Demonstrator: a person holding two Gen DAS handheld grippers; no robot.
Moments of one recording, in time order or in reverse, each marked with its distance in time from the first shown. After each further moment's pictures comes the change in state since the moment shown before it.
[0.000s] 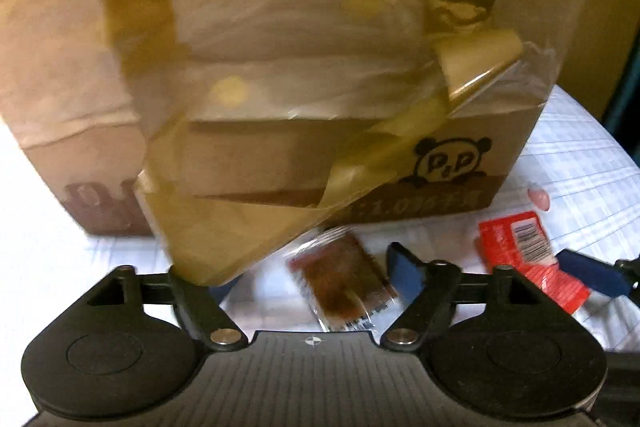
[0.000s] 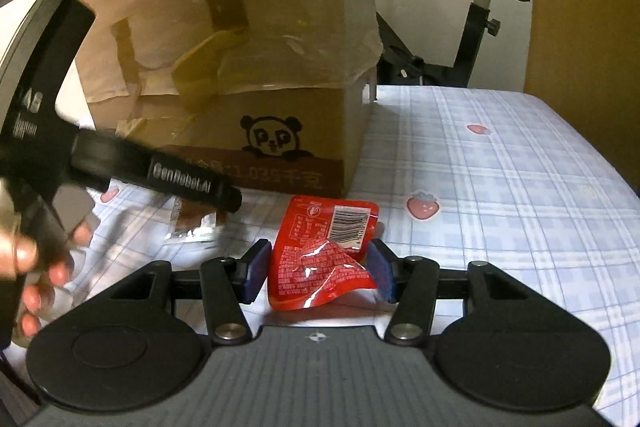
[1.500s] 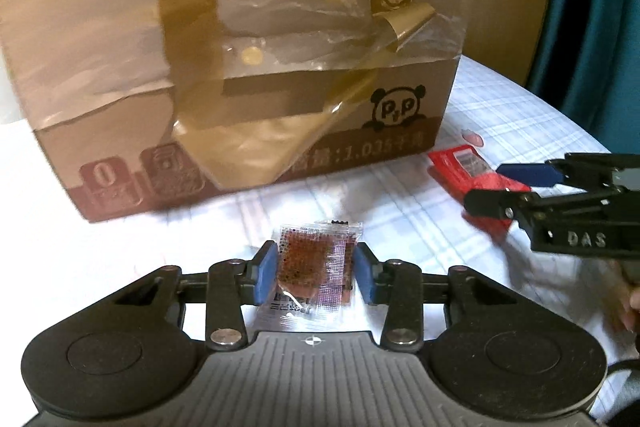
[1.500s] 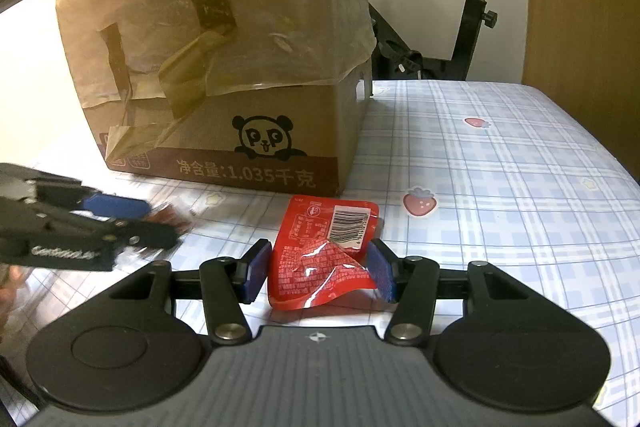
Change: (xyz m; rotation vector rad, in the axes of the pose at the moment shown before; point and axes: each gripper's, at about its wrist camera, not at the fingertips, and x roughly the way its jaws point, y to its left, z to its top) left arm -0.032 0.037 -0.048 0.172 -0.085 -0.217; right arm 0.003 -0.004 0.002 0.026 0.009 0.004
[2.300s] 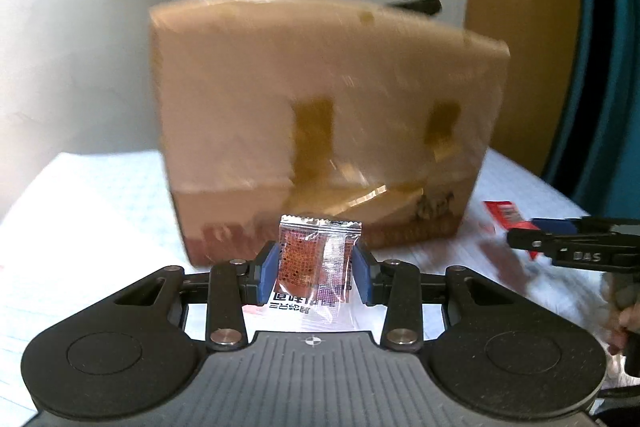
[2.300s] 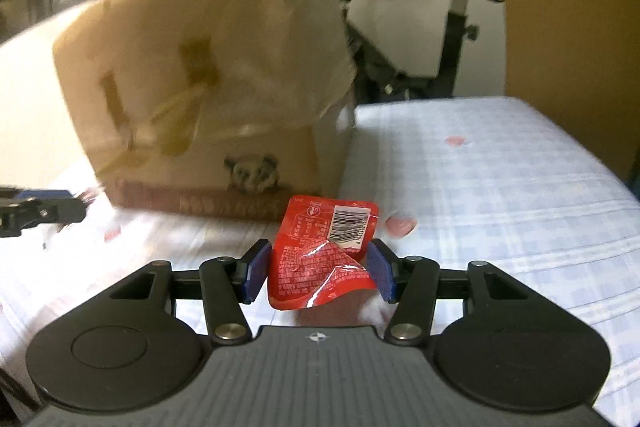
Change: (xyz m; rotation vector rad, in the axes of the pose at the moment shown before) left arm -0.100 0.038 0.010 -0.102 -0.247 0.106; right arm -0.029 -0.016 0.007 0.072 -0.093 -0.006
